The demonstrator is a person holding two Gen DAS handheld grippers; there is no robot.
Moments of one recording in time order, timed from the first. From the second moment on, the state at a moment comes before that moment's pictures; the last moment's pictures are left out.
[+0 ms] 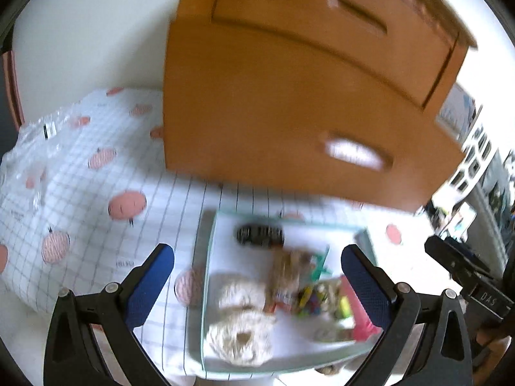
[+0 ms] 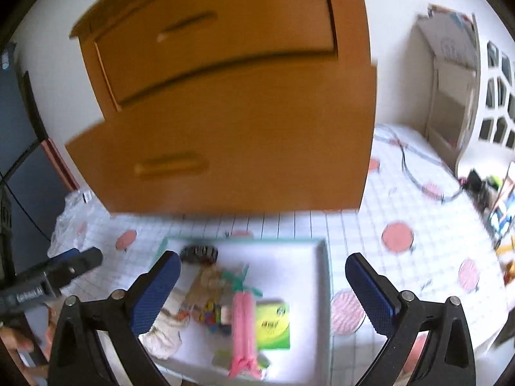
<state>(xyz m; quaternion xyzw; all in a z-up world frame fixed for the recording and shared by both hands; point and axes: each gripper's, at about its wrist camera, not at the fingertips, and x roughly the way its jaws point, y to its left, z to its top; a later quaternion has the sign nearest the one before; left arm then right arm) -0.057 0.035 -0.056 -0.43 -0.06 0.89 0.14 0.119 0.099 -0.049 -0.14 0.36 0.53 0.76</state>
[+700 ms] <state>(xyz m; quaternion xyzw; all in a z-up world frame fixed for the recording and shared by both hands) -0.061 0.057 -0.151 -0.53 -0.04 0.84 0.12 0.108 0.103 -0.154 -0.16 0.47 0.45 0.74</state>
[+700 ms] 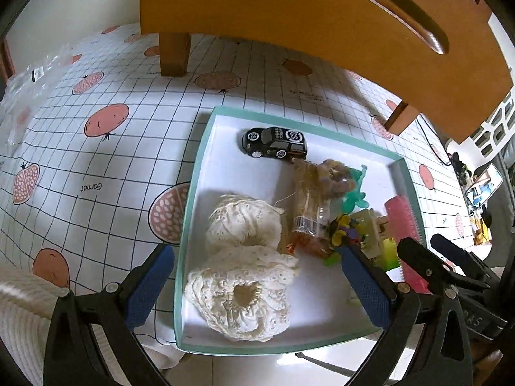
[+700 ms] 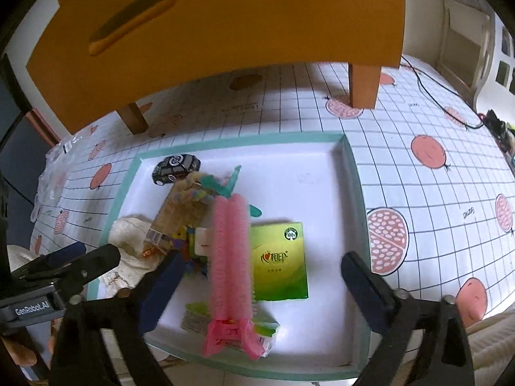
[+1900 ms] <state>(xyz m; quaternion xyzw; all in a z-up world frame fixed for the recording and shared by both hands) -0.068 0.060 -0.185 -0.60 -0.03 0.79 0.10 0.104 0.105 -0.161 -0.14 0.51 0.47 0.71</state>
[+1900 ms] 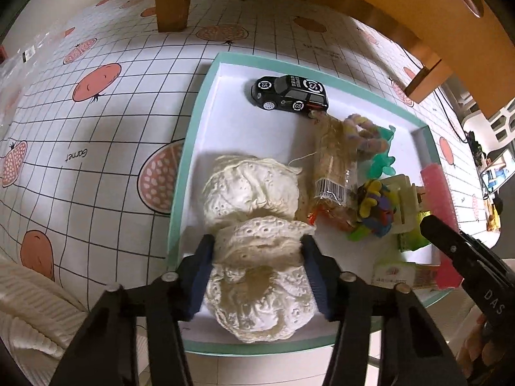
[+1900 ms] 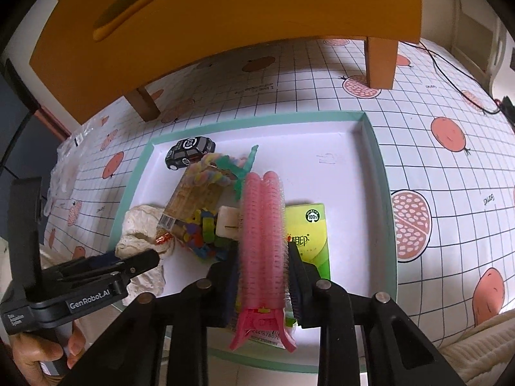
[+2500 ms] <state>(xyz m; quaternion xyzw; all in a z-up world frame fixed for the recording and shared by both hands) -0.071 0.047 -0.165 -0.55 -0.10 0.82 0.09 0.115 0.091 -0.147 -0.09 0.49 0.46 0.74</state>
